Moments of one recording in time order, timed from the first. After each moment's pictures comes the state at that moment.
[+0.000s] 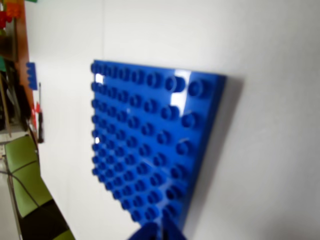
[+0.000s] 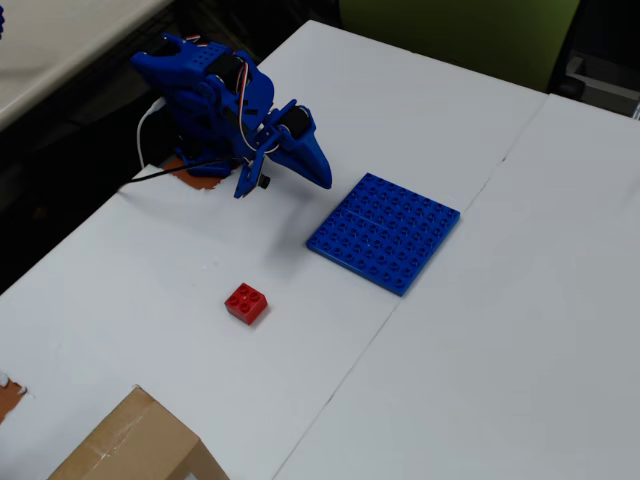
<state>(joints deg) -1.8 189.1 179.3 42.4 -7.9</state>
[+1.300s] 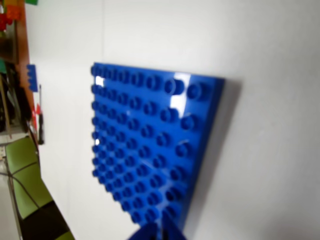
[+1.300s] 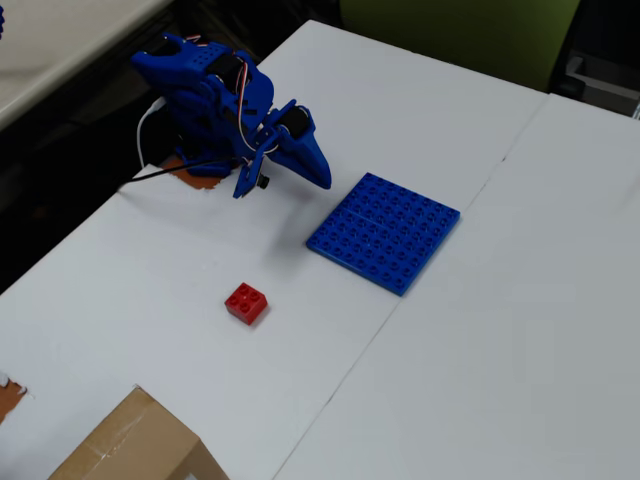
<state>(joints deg) -1.4 189.1 179.3 42.4 -7.9</state>
